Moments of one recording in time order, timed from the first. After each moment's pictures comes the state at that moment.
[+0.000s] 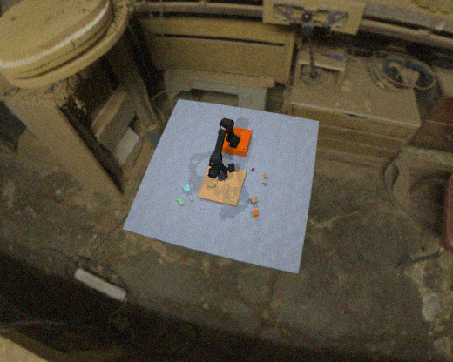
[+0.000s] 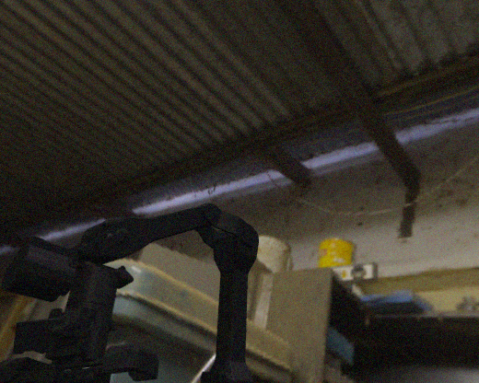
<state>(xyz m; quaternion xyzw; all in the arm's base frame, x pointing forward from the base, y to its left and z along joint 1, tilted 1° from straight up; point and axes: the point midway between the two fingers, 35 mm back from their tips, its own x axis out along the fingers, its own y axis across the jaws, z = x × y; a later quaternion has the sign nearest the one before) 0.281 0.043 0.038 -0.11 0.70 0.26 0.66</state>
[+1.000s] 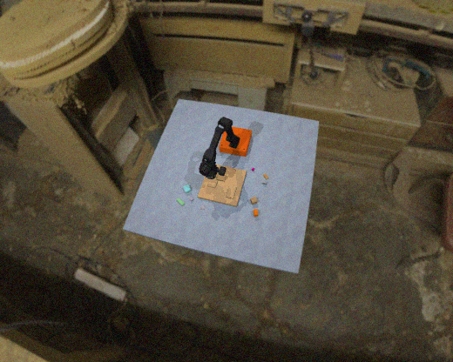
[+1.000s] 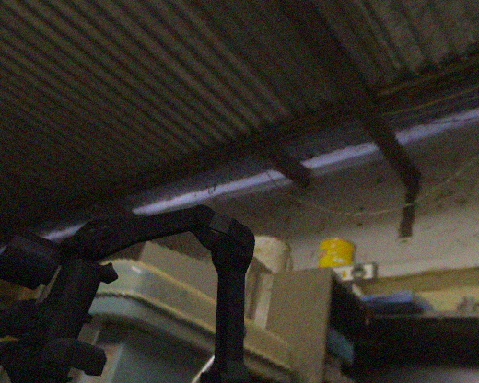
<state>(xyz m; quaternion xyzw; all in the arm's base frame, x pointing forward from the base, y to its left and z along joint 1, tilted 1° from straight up) 0.309 -0.026 0.047 -0.05 0.70 0.06 0.71</state>
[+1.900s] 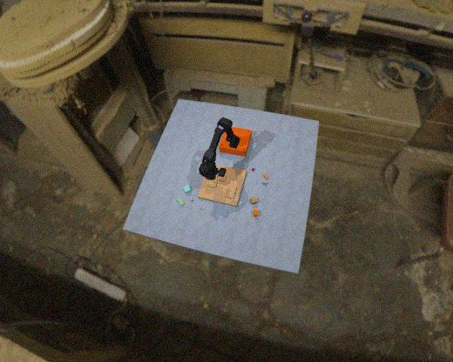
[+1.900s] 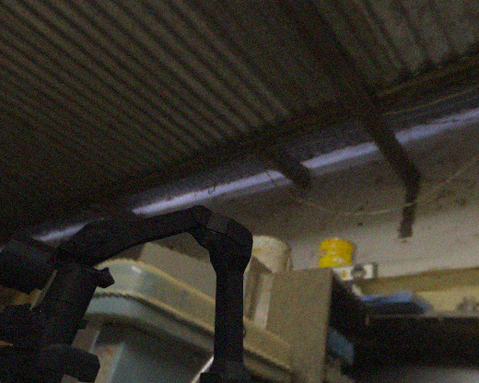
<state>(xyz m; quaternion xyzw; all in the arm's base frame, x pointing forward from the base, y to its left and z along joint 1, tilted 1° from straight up) 0.314 -0.026 0.040 -0.06 0.69 0.06 0.72</state>
